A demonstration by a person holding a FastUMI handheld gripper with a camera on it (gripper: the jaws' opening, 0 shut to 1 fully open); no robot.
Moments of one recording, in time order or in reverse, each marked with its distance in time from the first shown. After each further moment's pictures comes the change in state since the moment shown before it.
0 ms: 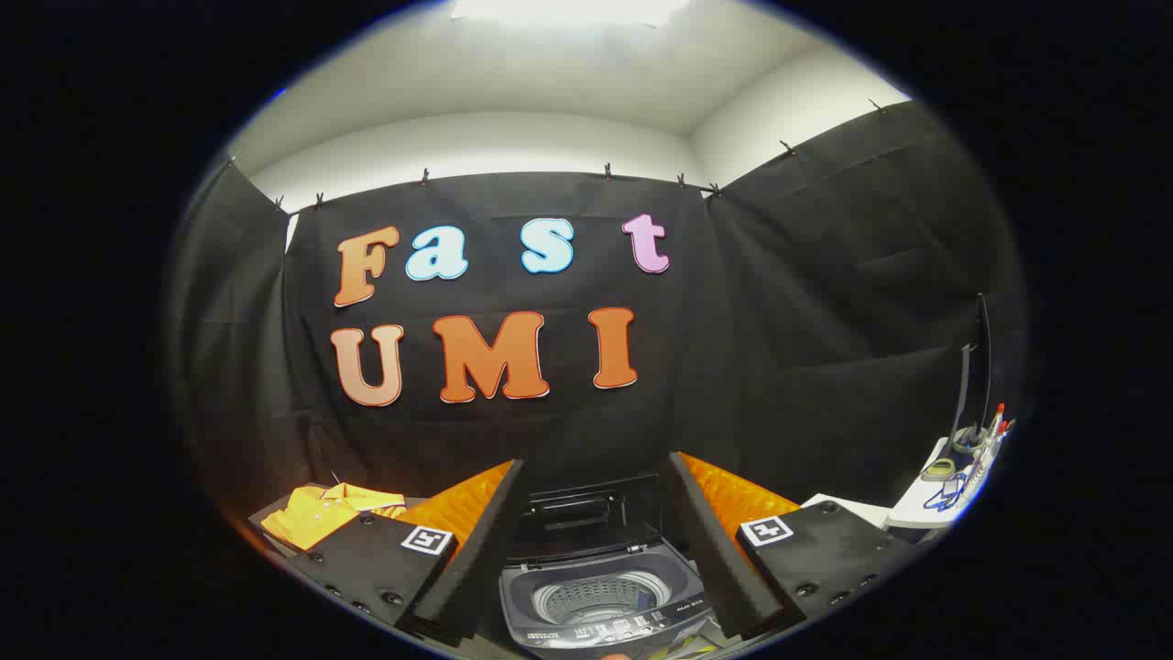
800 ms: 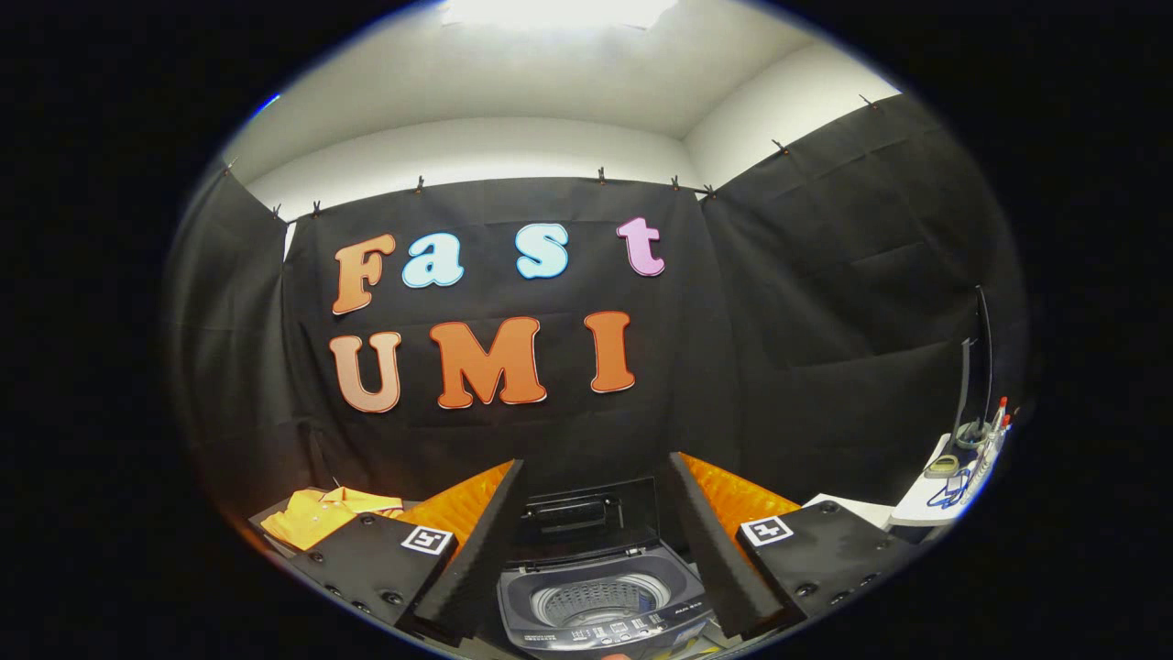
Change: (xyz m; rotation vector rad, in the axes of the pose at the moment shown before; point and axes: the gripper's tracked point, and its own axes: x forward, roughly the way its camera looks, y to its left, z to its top) arm -0.002 -0.016 0.002 0.021 -0.014 0.003
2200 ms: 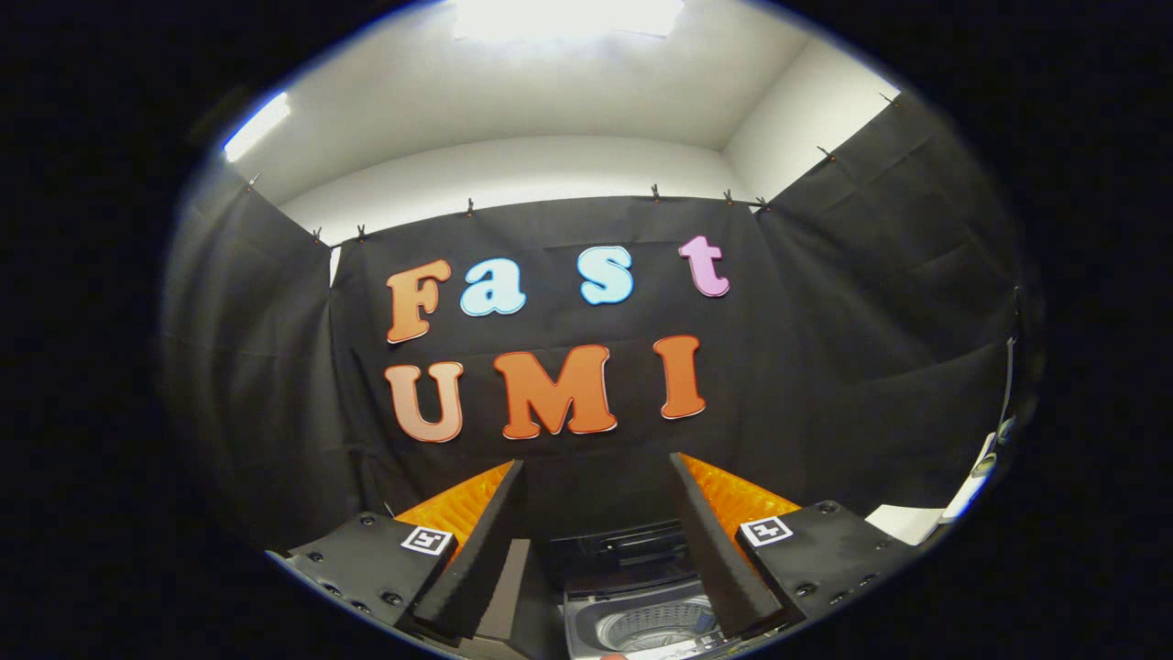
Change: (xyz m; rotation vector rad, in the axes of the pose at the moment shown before) arm 0.034 0.135 0.035 0.041 -0.056 0.215
